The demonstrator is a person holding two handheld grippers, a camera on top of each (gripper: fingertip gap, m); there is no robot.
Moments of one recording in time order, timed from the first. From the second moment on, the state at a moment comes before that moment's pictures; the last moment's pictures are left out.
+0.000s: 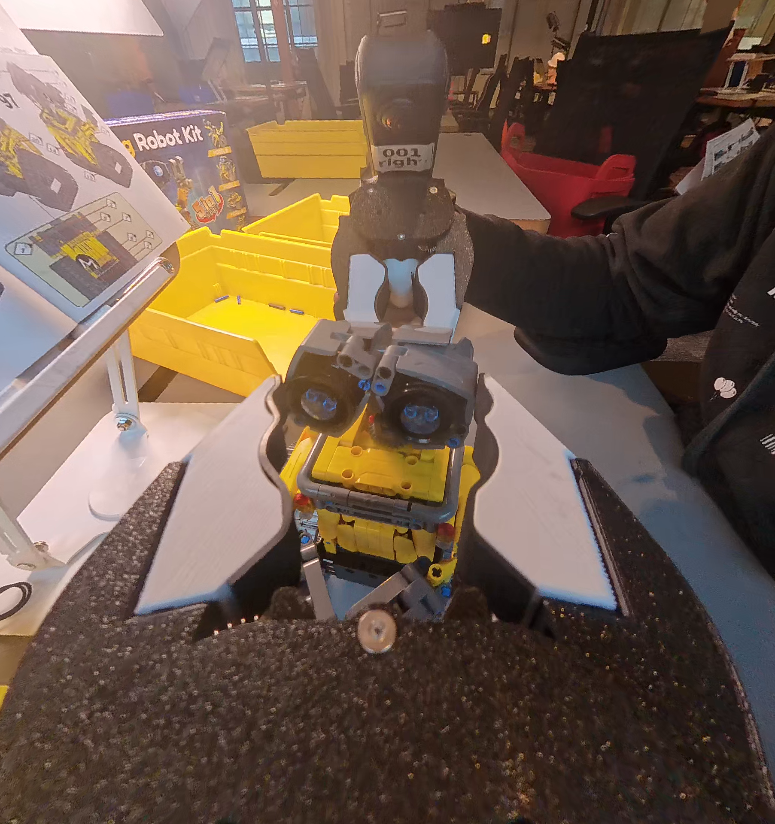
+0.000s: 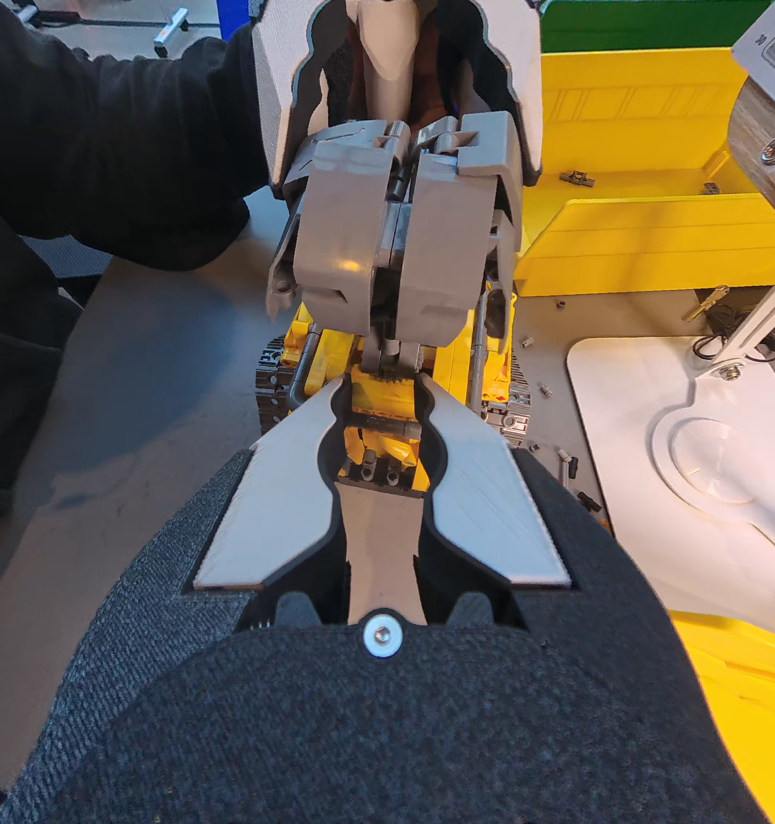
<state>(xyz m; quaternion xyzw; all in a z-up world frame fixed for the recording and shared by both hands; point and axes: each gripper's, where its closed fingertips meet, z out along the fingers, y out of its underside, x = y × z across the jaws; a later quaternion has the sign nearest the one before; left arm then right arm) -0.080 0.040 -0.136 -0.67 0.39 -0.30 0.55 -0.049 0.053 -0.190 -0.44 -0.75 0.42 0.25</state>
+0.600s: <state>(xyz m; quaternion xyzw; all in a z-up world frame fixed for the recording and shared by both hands) -0.116 0.025 -0.177 -0.75 0.40 -0.27 0.45 -0.053 0.051 -0.184 -0.44 -0.74 0.44 0.26</state>
